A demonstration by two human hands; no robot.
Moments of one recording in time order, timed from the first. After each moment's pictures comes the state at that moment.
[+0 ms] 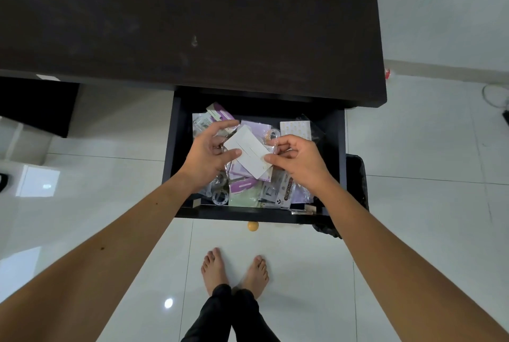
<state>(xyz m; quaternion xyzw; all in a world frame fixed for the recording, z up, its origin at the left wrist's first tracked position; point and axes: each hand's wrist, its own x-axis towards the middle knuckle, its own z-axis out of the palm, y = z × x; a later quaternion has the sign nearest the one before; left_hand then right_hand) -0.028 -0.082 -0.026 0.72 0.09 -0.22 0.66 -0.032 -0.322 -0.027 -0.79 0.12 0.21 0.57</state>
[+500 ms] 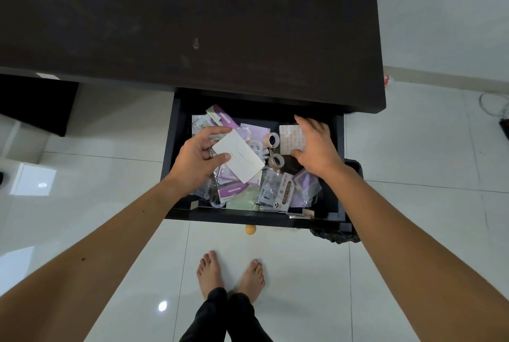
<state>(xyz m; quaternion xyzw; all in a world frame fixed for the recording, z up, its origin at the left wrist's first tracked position) -0.036 -0.066 -0.028 0.74 0.09 -0.20 0.63 0.009 -0.353 -0.025 -0.96 0.02 0.20 0.22</state>
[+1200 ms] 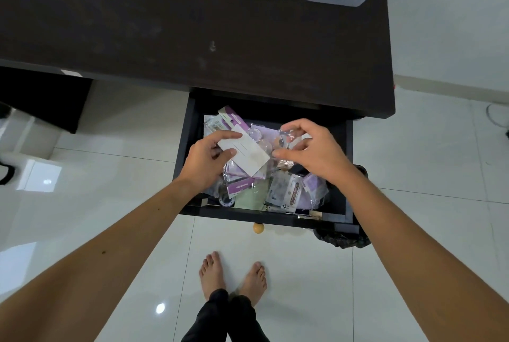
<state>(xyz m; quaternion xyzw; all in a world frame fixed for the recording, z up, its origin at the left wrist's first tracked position) -0.040 -0.063 -0.030 0.79 0.07 -0.14 0.59 -0.009 -0.323 0.028 -0.87 0.02 0.20 0.45</state>
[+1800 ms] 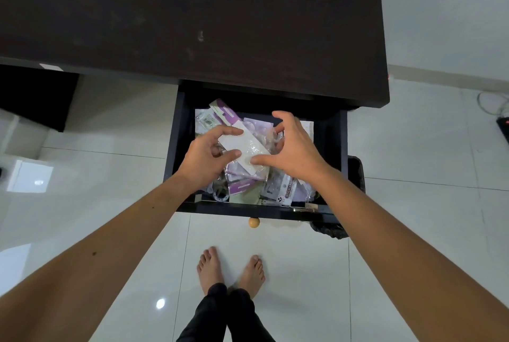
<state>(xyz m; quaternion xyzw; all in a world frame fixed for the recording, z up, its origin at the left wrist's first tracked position) -0.041 -0.070 -0.033 0.80 0.04 -0.19 0.57 -0.019 -0.300 0.007 -0.90 0.00 0.22 0.36</state>
